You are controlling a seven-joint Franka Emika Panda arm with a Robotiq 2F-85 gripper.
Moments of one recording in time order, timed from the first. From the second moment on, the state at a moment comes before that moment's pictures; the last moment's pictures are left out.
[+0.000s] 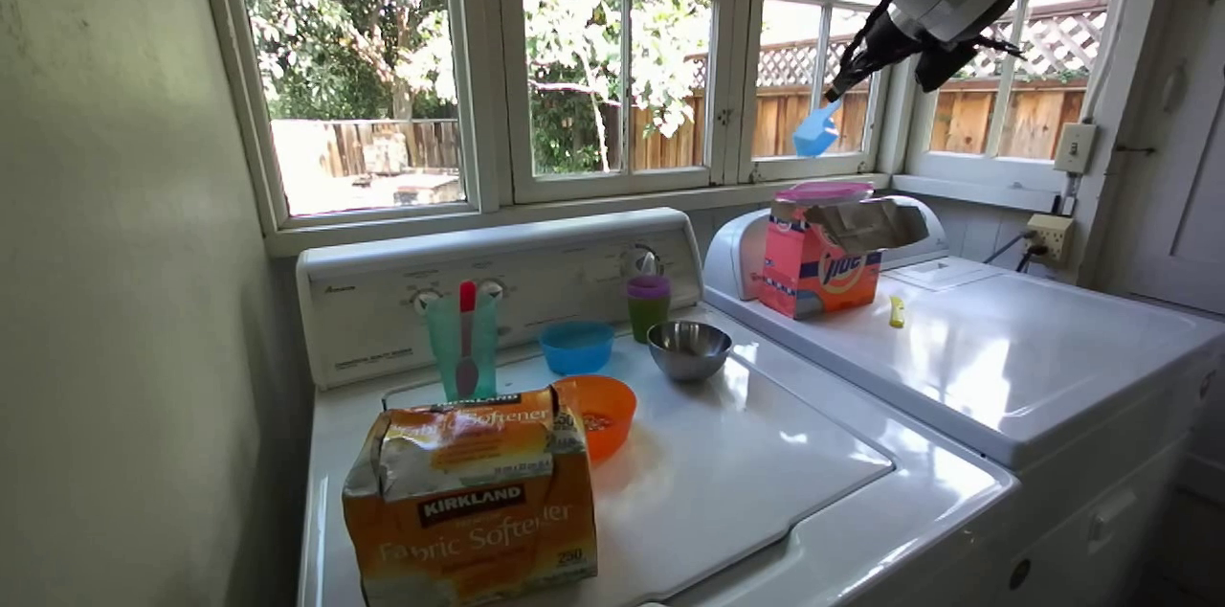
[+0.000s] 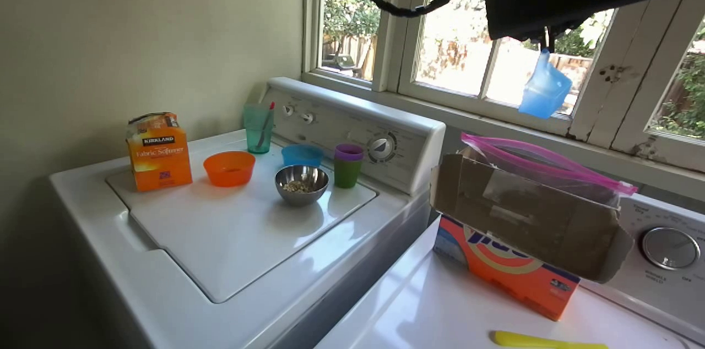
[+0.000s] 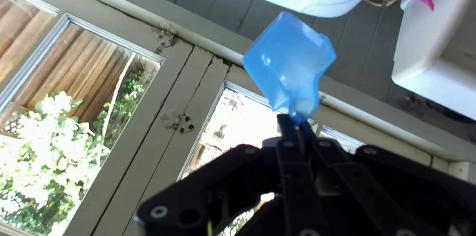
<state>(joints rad) -0.76 0.21 0.41 -1.72 0.60 2.76 -1.33</state>
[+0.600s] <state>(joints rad) -1.10 0.41 0.56 -1.60 1.02 2.30 -1.90</state>
